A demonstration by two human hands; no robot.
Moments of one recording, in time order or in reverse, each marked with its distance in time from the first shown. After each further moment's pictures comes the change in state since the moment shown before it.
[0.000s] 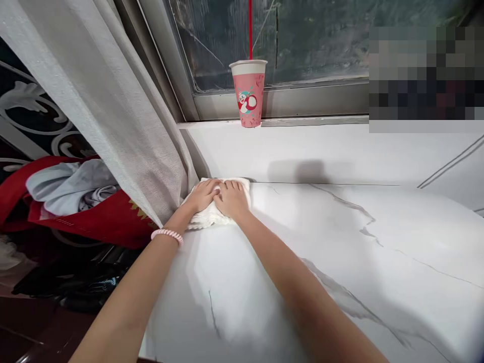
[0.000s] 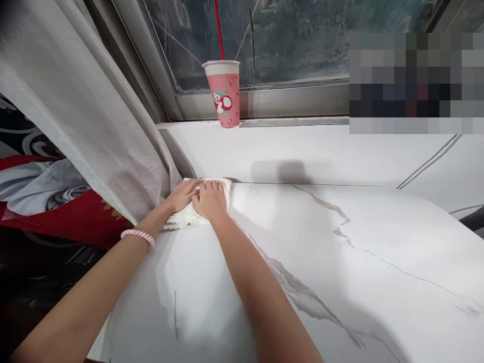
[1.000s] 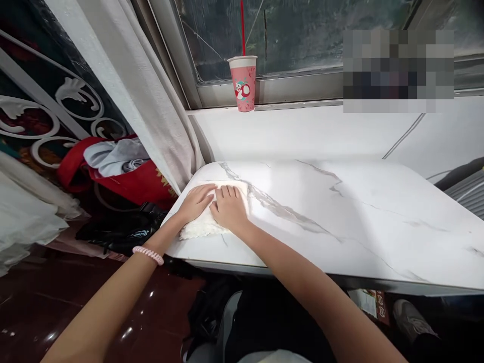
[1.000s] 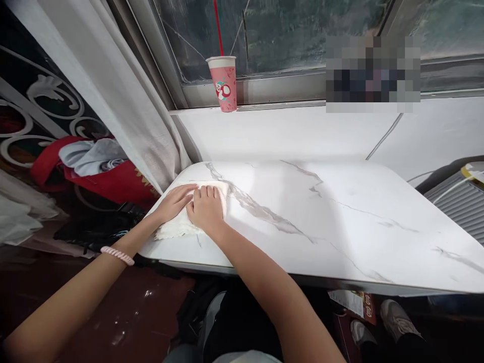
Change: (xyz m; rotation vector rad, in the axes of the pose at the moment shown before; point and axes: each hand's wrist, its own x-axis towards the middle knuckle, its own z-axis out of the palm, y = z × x) left_hand -0.150 0.058 -0.018 -0.124 0.069 0.043; right_hand -0.134 -0.073 -0.047 0.024 -0.044 -0.022
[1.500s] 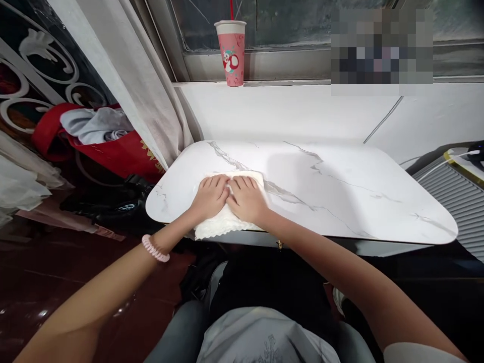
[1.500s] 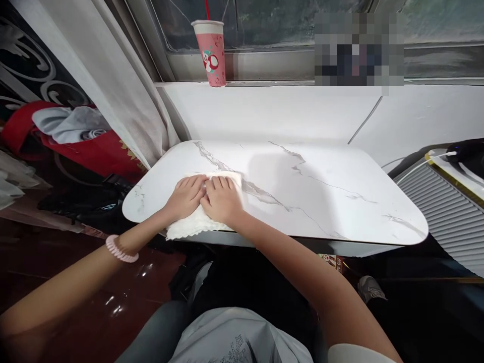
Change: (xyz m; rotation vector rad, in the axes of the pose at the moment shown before) left_hand -0.038 0.115 0.040 0.186 -0.006 0.038; right_hand -0.089 0.045 -0.061 -0.020 -0.043 -0.094
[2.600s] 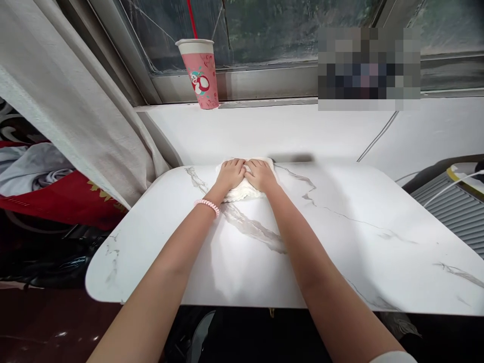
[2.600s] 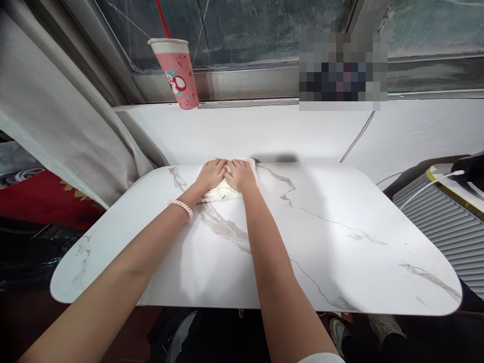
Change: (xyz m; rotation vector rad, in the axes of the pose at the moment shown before) left_hand 0.237 0.011 0.066 0.055 0.018 0.036; right_hand 0.118 0.192 -0.009 -0.073 0.041 0.200
